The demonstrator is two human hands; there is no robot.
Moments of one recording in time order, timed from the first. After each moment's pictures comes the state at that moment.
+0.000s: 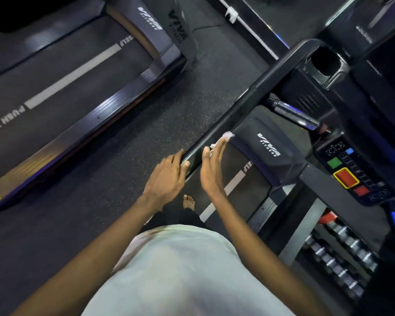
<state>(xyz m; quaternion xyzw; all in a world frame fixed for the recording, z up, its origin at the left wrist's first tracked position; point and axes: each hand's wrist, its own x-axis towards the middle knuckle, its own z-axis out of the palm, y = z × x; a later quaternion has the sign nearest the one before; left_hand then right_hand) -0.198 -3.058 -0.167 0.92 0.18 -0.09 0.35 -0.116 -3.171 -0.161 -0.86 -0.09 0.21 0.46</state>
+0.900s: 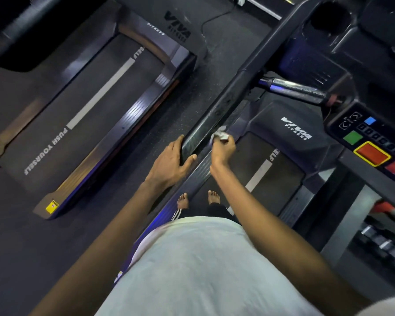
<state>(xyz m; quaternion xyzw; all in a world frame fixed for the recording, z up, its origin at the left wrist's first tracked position) -0.156 -3.077 -0.156 0.94 0.17 -0.11 0.29 -0.051 -3.188 -0.190 -0.69 0.29 0.14 0.65</state>
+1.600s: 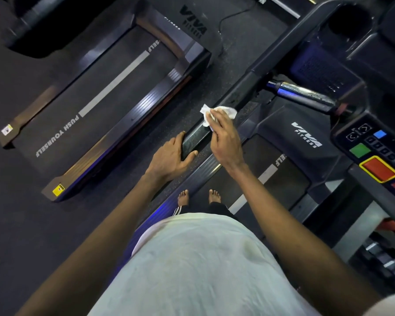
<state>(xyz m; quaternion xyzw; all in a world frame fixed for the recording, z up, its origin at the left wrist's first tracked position) -0.147 -3.084 -0.162 0.95 0.19 -0.10 0.23 -0.017 -3.227 -0.189 -0.87 -0.35 0.02 0.36</state>
